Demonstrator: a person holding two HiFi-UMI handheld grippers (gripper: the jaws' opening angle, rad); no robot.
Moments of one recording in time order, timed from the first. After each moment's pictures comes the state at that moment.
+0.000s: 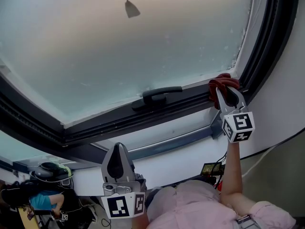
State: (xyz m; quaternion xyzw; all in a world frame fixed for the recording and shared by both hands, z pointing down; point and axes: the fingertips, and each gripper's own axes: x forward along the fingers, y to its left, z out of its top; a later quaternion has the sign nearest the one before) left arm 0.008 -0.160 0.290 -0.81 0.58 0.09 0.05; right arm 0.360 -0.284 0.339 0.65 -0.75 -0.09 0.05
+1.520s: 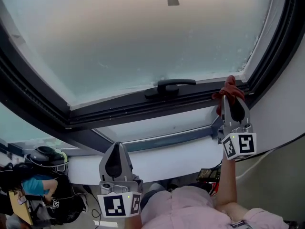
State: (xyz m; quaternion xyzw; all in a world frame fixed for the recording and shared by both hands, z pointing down) left arm -0.031 -0.125 0.301 -0.80 0.60 0.06 0.03; right arm 0.304 -0.218 0.299 0.64 -0.76 -0.13 -0.07
